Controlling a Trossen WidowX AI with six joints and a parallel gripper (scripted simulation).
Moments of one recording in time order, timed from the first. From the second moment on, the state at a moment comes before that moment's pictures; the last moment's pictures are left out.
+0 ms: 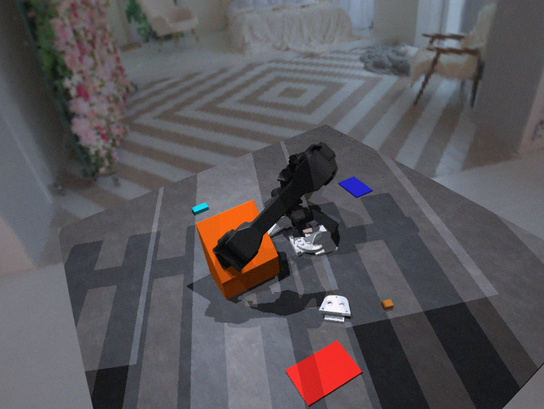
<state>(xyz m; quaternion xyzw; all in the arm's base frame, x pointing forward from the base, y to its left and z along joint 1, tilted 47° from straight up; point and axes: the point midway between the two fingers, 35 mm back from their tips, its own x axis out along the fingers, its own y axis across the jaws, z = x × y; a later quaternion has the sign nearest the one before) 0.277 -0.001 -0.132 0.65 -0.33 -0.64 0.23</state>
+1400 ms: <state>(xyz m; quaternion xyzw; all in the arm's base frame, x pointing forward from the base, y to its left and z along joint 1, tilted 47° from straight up) 0.276 0.019 -0.112 0.65 -0.33 -0.64 0.23</state>
